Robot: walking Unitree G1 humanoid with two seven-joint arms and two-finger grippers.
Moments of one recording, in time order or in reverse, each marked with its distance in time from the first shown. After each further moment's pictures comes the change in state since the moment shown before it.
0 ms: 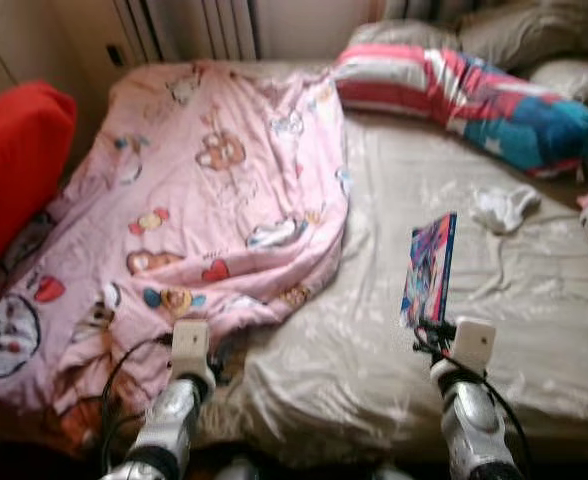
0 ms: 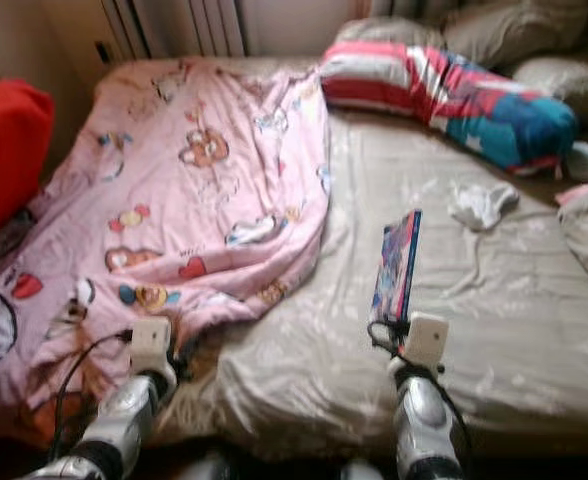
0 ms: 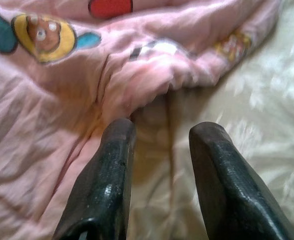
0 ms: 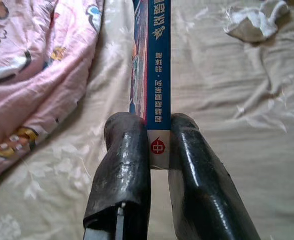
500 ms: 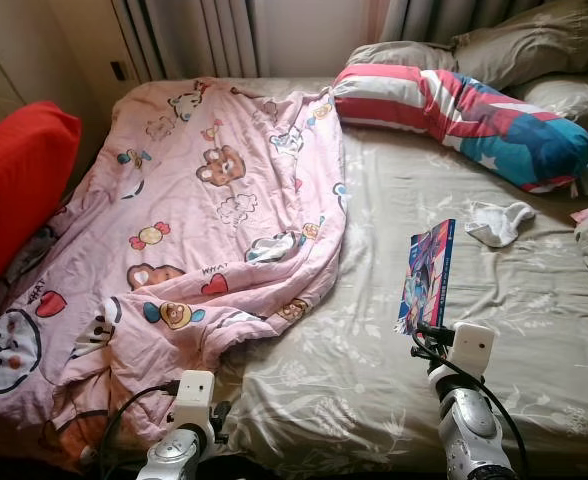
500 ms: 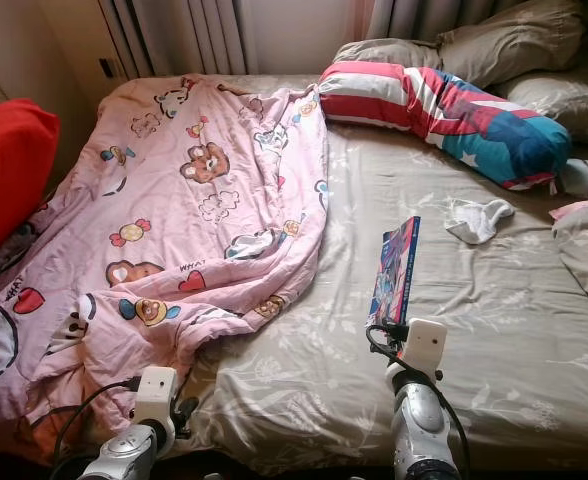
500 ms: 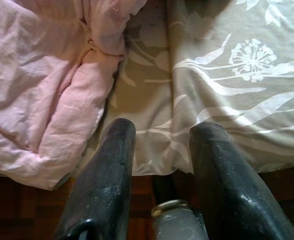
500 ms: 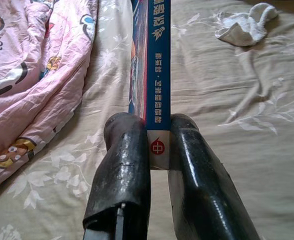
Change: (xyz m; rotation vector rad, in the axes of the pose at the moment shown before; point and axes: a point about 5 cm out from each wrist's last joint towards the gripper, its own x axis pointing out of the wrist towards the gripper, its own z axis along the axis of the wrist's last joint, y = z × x) left arm -0.015 -0.004 -0.045 0.031 0.186 0.030; right arm -0.003 0.002 -0.006 0.016 0.018 -0.010
